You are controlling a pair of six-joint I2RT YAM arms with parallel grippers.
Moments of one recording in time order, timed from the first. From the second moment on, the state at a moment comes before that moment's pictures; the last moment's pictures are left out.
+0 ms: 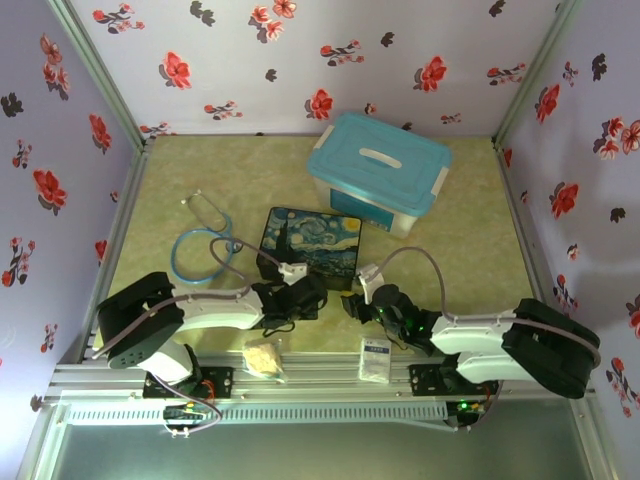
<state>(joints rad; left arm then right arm) -1.15 1.54 0.71 -0.26 -0.32 -1.03 0.99 1.22 0.17 0.53 0.24 0.30</state>
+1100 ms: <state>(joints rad) -1.24 1.69 0.96 -0.63 -0.46 -0.95 0.99 1.25 0.16 0.55 0.24 0.30</state>
